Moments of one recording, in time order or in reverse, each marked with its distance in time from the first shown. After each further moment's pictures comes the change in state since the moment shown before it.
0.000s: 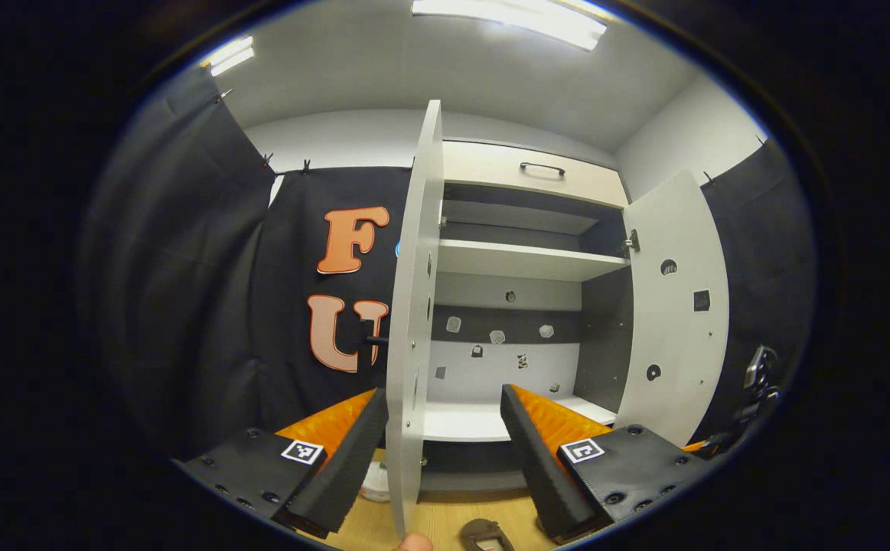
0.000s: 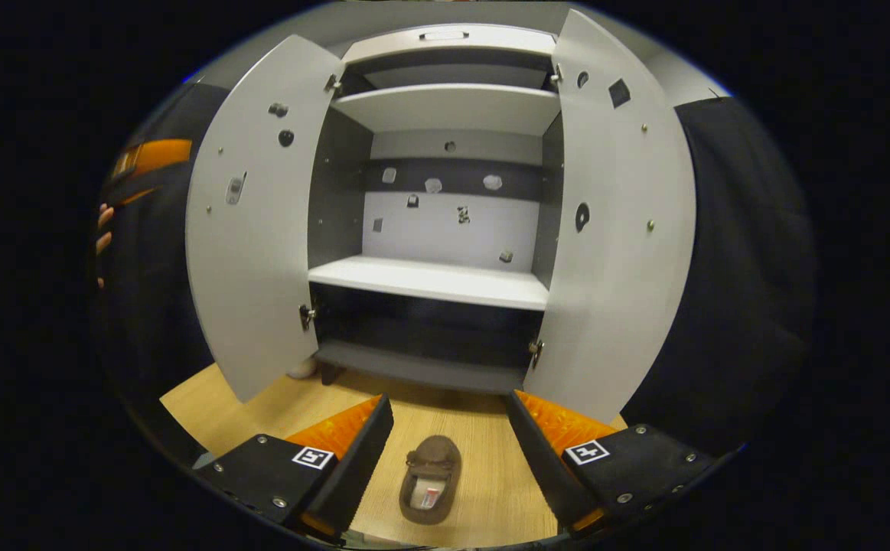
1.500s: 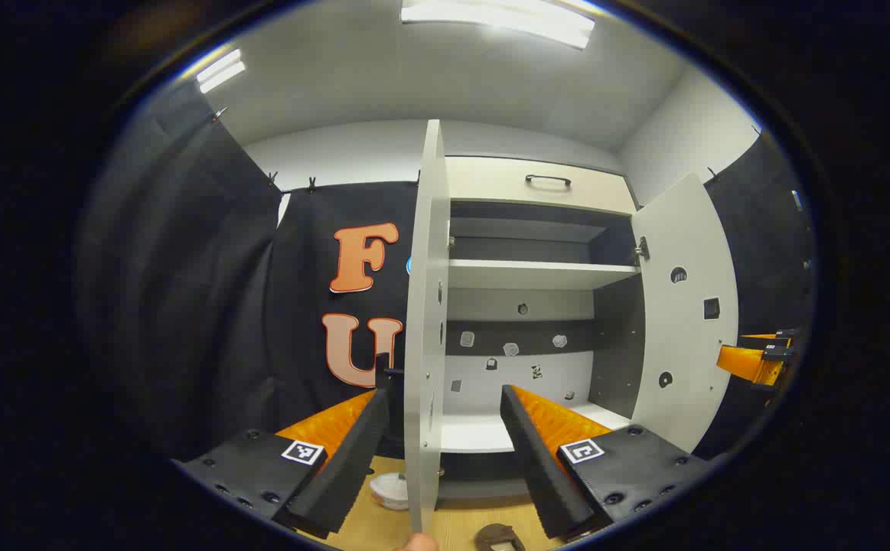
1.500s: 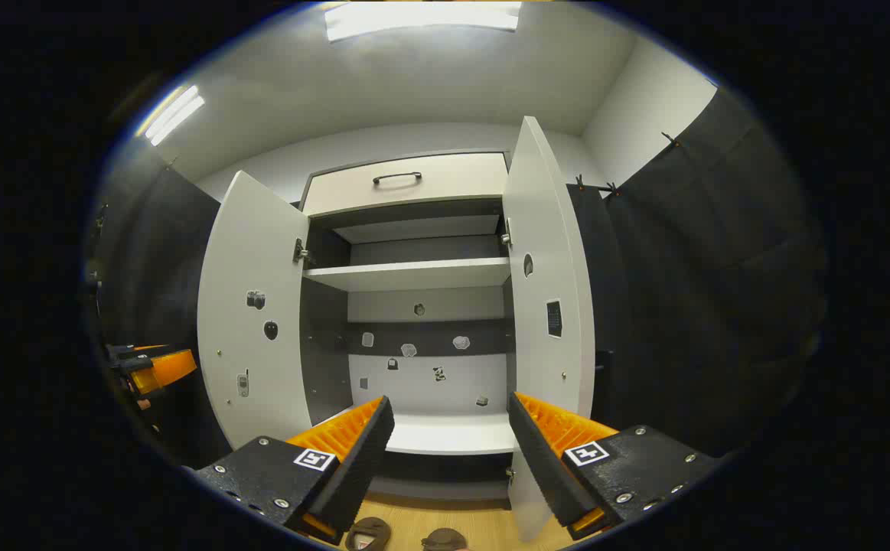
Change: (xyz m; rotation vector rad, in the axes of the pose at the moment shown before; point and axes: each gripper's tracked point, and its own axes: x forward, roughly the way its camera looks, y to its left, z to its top) left arm -0.002 0.007 0.038 0.051 -0.043 0.054; right arm -0.137 -0.052 0.264 0.121 -0.558 -0.092
